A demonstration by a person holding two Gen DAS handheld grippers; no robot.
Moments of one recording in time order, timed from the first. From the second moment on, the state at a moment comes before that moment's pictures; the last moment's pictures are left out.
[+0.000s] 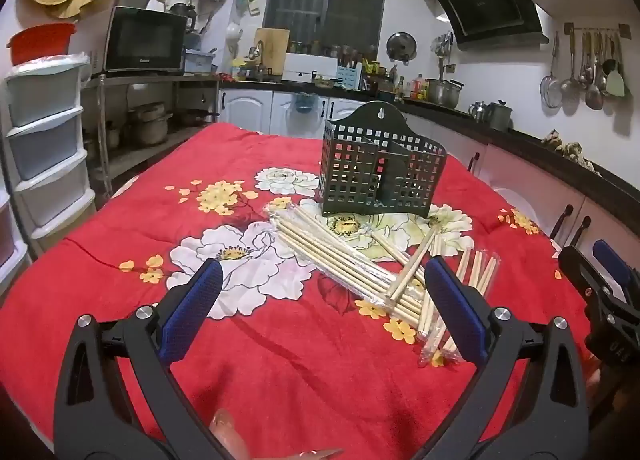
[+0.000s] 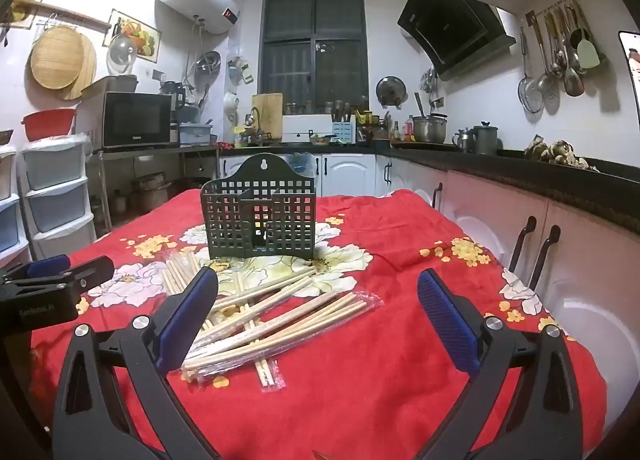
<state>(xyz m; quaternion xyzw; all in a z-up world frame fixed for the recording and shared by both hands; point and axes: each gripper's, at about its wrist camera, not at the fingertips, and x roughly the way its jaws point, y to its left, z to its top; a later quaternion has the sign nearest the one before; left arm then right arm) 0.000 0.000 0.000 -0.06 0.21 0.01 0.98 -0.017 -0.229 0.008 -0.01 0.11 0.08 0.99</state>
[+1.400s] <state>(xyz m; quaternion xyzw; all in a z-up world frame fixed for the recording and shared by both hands) -0.002 0.002 0.008 -0.07 0.20 0.01 0.98 -0.020 -0.231 0.010 -0.01 0.11 0.08 0.99</state>
